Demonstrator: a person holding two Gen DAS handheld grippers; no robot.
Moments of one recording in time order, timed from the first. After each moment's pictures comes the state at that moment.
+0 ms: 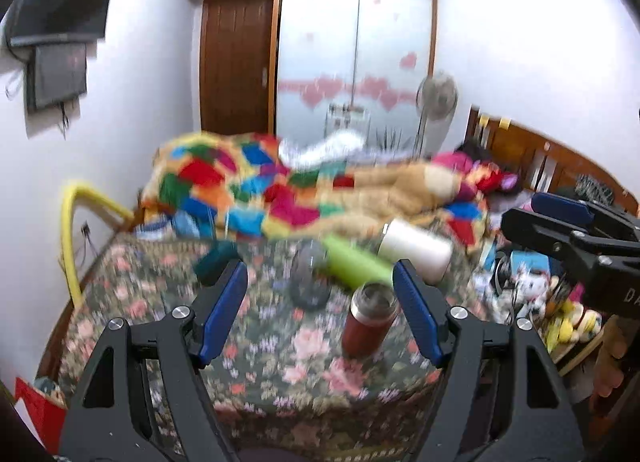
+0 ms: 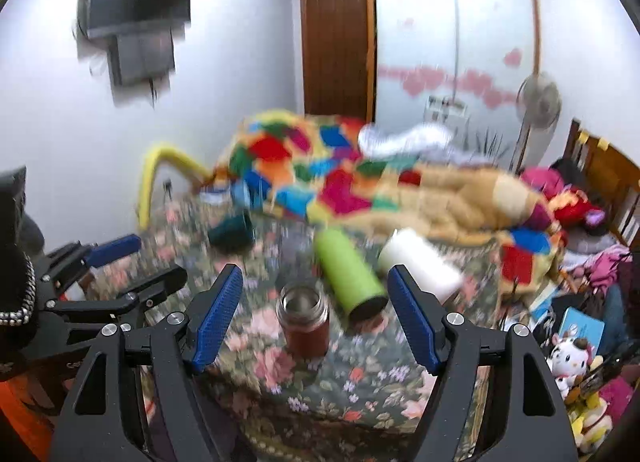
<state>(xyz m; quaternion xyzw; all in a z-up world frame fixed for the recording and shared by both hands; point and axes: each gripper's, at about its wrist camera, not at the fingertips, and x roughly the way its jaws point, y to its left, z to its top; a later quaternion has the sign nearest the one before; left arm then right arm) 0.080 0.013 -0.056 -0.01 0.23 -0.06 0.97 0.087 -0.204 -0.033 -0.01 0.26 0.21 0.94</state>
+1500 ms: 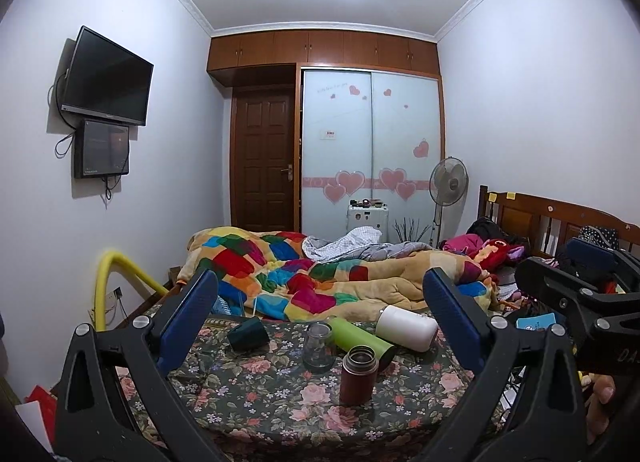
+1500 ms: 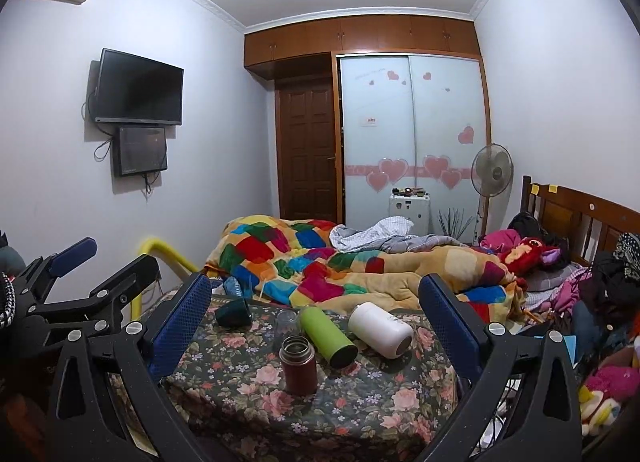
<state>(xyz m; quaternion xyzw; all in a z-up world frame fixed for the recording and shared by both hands) -0.031 -0.010 -0.002 0.00 0.07 0.00 1.00 -0.017 -0.231 -0.003 0.02 0.11 0.15 0.98</state>
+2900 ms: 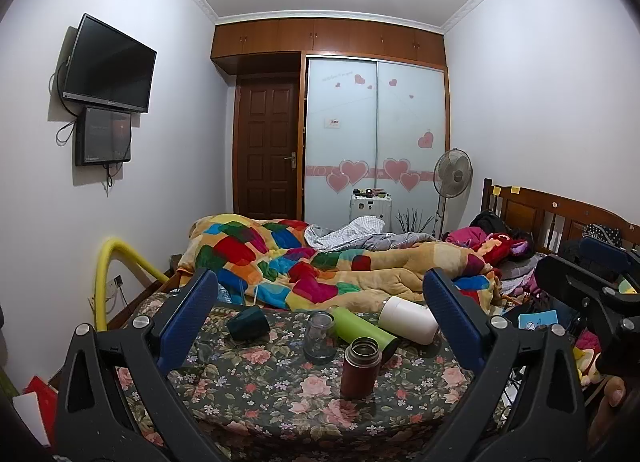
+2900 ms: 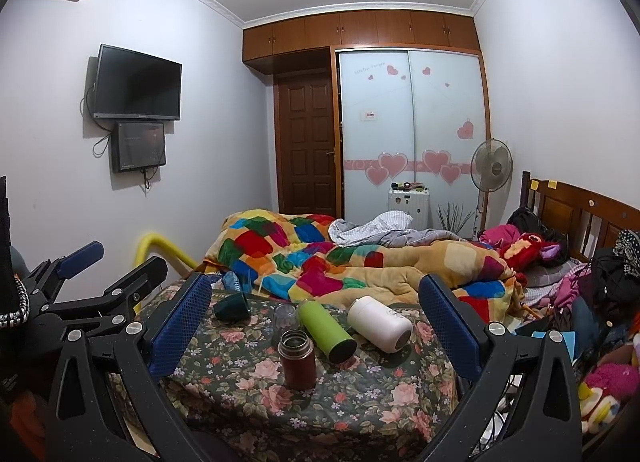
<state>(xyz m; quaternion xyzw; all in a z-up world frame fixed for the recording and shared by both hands) -0.019 -0.005 -0.011 -0.01 0.09 0.00 1.00 -0.017 -0.231 -0.005 0.02 0.12 0.15 0.98</state>
